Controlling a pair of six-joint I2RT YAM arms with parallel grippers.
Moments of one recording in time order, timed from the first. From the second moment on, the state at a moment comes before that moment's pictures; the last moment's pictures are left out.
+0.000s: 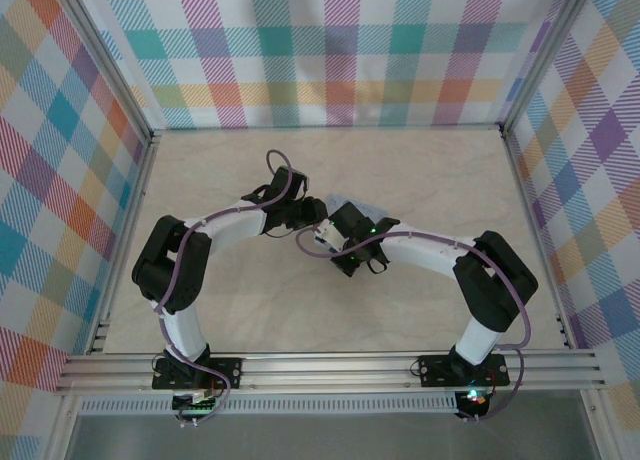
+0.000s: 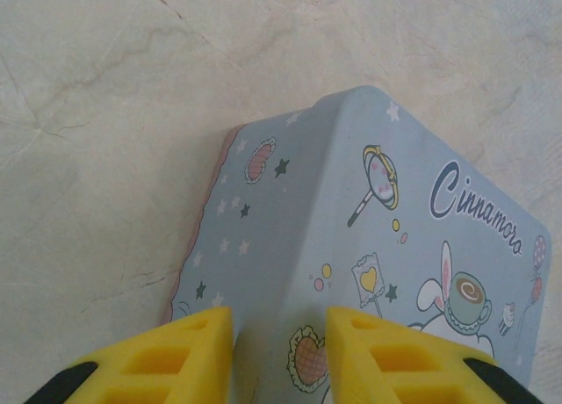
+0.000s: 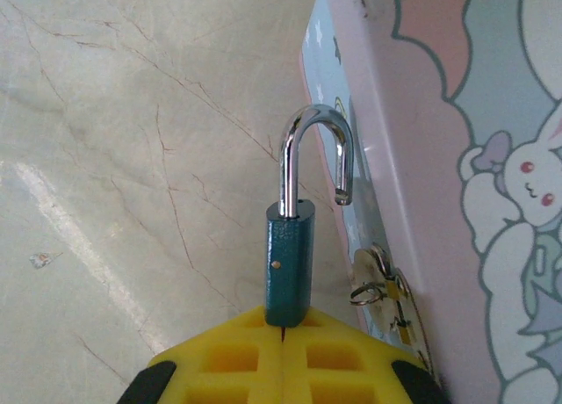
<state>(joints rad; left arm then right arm) -0.53 1.82 1.18 -0.21 0.25 -0.75 0.81 1.69 1.04 -0.46 0.00 -0.19</state>
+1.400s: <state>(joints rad) -0.46 1.42 0.90 -0.23 0.17 -0.79 0.86 1.30 0.90 -0.43 -0.02 -0.06</state>
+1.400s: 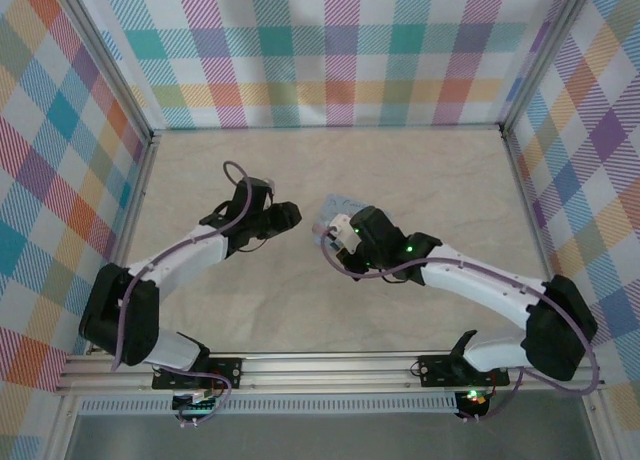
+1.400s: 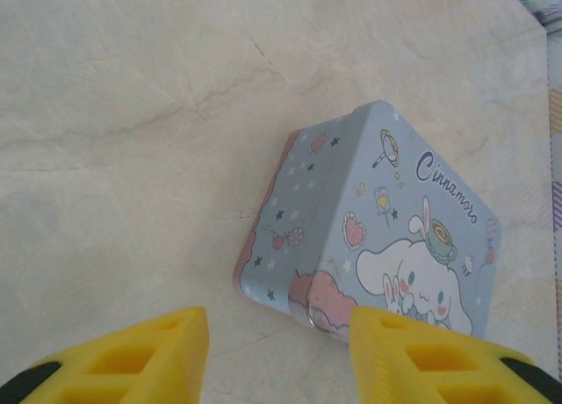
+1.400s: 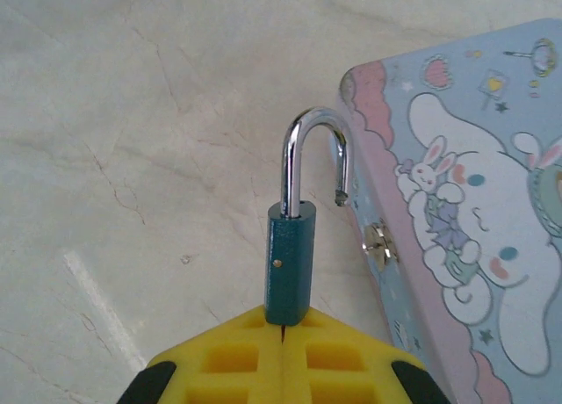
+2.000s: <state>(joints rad) -0.46 1.19 0.76 -0.35 0.09 -0.76 0.51 1.09 0.86 -0.65 0.11 0.32</state>
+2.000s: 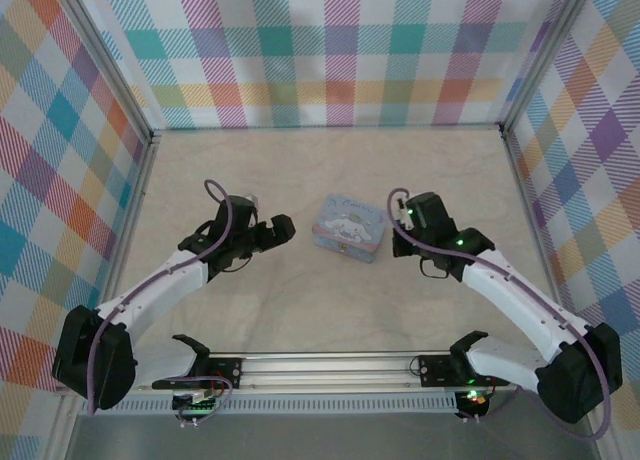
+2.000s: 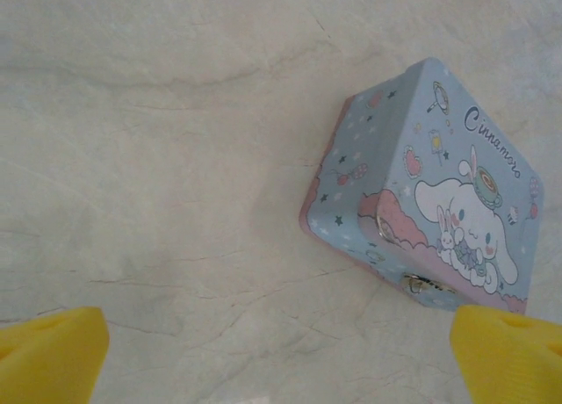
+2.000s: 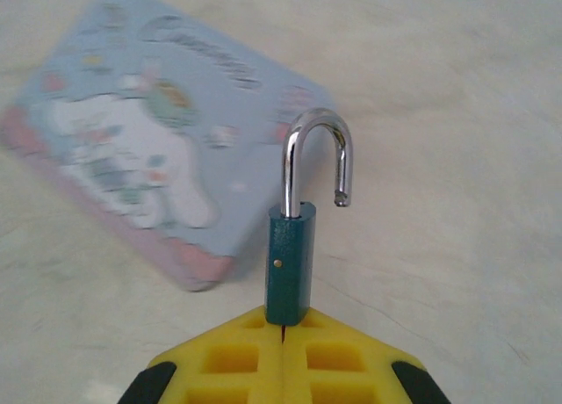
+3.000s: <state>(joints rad) -0.46 1.09 0.73 -0.48 -0.05 -0.73 0.27 1.57 0.89 -0.70 0.18 0.46</state>
